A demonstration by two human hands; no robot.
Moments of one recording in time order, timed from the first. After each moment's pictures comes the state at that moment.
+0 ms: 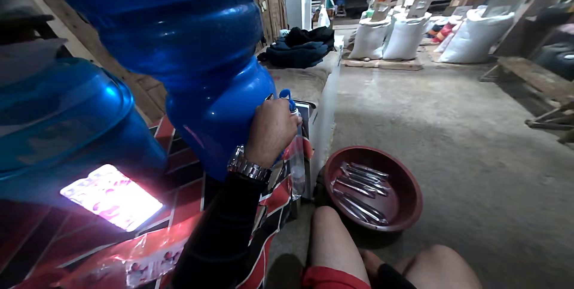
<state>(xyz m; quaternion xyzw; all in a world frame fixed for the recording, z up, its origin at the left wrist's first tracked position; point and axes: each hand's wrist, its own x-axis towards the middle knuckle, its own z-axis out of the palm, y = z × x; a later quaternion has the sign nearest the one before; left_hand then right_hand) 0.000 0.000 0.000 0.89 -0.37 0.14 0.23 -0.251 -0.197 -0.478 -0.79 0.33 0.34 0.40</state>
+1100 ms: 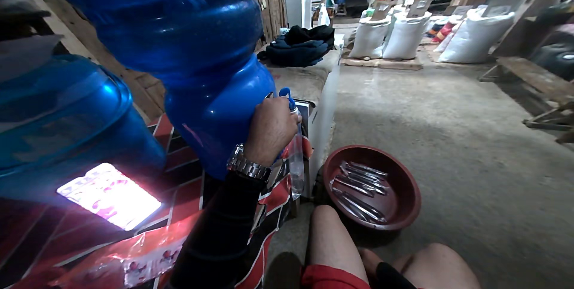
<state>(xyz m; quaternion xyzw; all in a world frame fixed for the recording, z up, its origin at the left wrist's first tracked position) 0.000 0.000 0.000 0.88 -0.38 0.14 0.24 -0.259 -0.218 -0.575 -0.79 0.35 0.30 0.40</state>
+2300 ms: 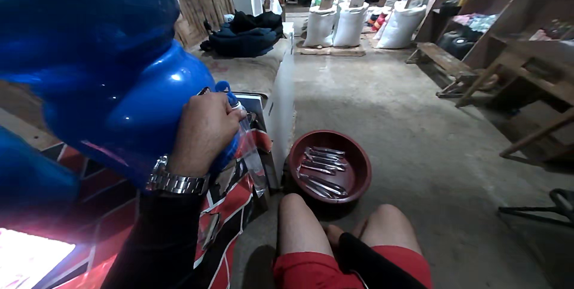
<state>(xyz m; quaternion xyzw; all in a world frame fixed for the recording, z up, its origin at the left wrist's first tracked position) 0.017 -0.011 0.001 0.88 -0.40 0.15 0.21 -0.250 -0.208 -0.532 -0.78 0.35 0.31 0.41</state>
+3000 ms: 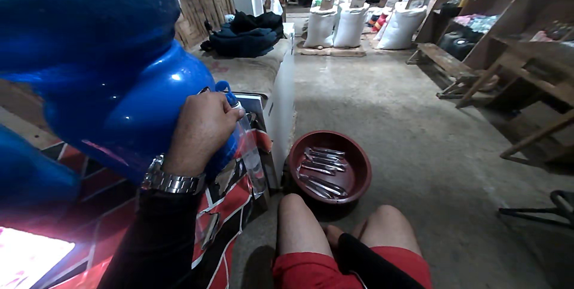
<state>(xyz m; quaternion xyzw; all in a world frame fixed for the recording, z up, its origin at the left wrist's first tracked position) 0.019 -0.011 0.009 0.90 -0.37 0.10 0.22 -0.251 -0.212 -0.534 -0.78 0.34 0.33 0.40</state>
